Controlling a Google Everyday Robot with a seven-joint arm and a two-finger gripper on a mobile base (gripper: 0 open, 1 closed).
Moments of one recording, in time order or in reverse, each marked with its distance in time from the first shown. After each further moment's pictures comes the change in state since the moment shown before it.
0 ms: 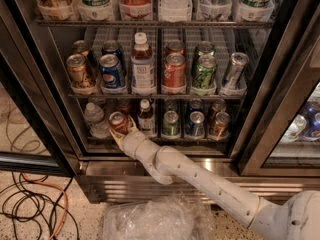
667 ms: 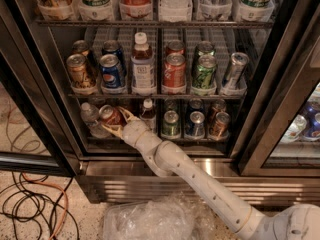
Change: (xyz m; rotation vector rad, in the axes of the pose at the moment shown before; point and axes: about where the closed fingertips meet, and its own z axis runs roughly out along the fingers) arm -0.053 -0.030 0.003 0.095 -0.162 -0.204
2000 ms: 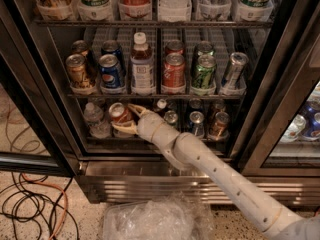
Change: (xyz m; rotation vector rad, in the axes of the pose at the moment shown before) arm -0.038 -0.034 -0.033 -0.060 -0.012 -0.010
